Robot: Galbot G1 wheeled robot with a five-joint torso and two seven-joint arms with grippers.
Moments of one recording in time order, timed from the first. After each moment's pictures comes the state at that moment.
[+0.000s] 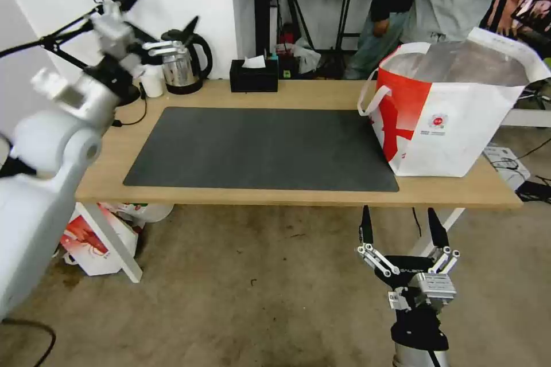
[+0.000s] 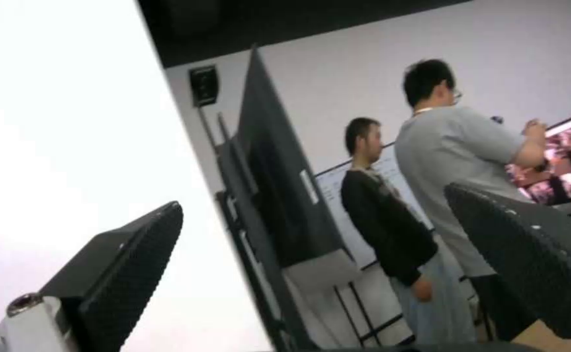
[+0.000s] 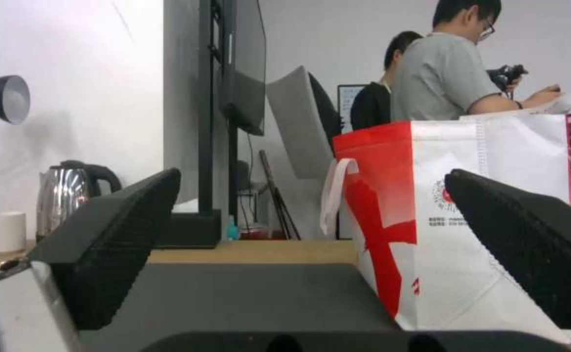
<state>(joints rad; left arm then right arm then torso) 0.85 -0.82 -0.56 -1.99 -0.59 -0.10 0.21 -1.91 1.25 0.25 2.32 -0.23 0.53 0.52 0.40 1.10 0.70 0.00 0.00</state>
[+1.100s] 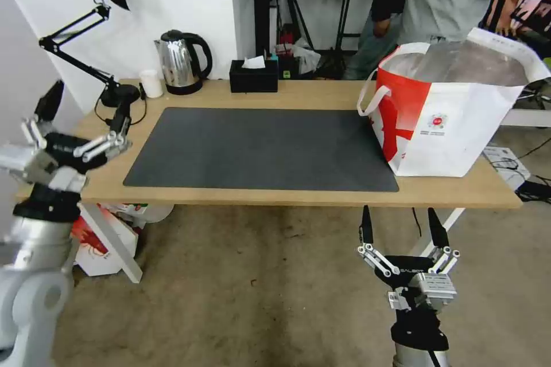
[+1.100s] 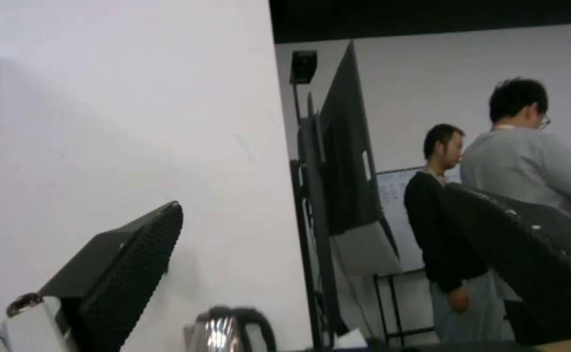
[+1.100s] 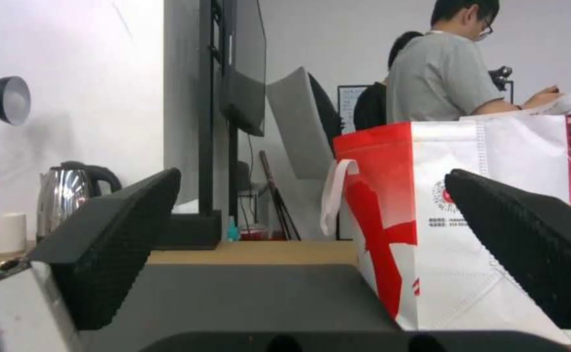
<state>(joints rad) 1.52 -1.37 -0.98 -2.32 -0.54 -0.22 0.37 -1.91 1.25 0.25 2.32 -0.23 0.53 0.52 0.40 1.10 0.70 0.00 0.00</state>
